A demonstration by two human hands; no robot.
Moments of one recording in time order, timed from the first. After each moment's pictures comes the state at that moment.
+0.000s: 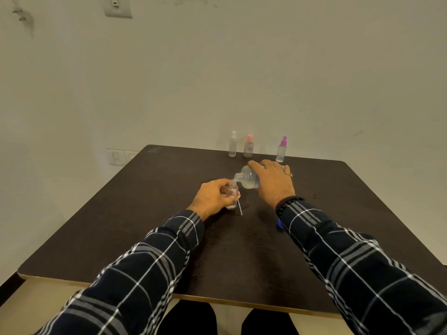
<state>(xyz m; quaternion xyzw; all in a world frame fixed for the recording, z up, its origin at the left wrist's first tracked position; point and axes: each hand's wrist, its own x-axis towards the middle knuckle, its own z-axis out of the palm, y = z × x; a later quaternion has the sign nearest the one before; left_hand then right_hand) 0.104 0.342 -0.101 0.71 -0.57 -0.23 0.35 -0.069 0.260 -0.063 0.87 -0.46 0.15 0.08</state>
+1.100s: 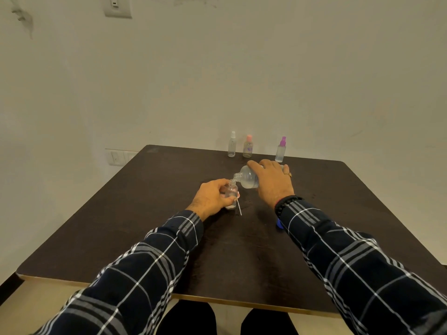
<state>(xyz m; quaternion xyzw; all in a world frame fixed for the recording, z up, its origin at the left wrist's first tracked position) 0.106 0.339 -0.105 0.71 -0.57 -0.22 0.34 -0.069 0.263 -0.059 0.87 -0.46 0.15 0.09</state>
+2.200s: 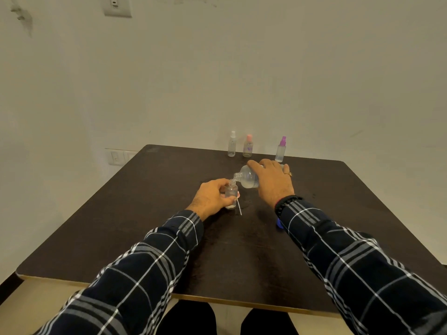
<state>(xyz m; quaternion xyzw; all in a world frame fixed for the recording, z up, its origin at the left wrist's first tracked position) 0.105 0.339 -0.104 0.71 -0.57 -0.23 0.35 -0.069 0.263 -0.059 0.87 -0.46 0.15 0.10</state>
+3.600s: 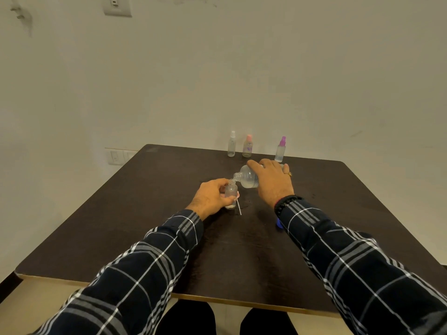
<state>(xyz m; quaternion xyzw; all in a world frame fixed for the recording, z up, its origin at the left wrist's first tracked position) 0.104 0.343 -0.101 0.71 -0.58 -0.22 0.34 -0.069 0.263 -0.060 0.87 -0.46 0.15 0.09</state>
